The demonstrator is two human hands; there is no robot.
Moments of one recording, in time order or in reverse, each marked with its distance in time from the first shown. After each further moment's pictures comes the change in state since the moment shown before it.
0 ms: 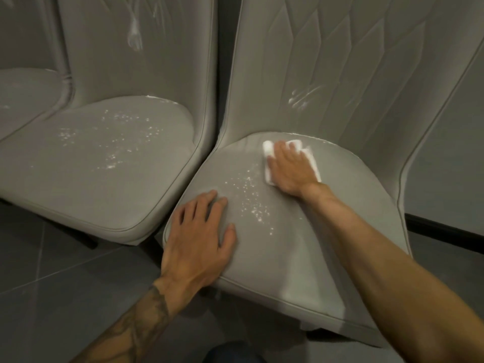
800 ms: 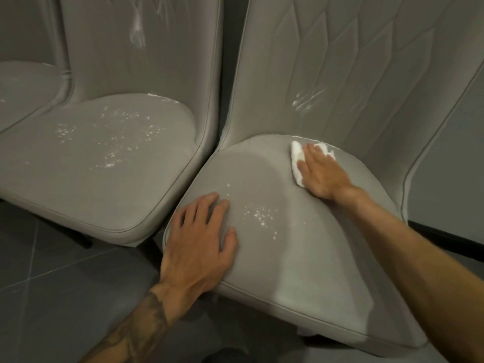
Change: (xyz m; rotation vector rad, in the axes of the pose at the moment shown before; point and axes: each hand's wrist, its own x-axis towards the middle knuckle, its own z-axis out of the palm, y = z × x) left_hand -0.001 -0.003 0.003 -0.028 0.068 0.016; right_hand -0.003 0.064 -0.001 0.077 -0.063 0.112
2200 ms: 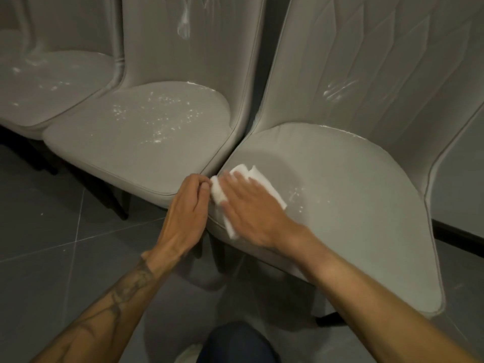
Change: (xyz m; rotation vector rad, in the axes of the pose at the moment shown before) left_hand -0.029 -0.063 -0.028 -0.673 0.116 -0.303; right_hand -0.129 -0.185 0.041 0.042 -0.008 -0.634
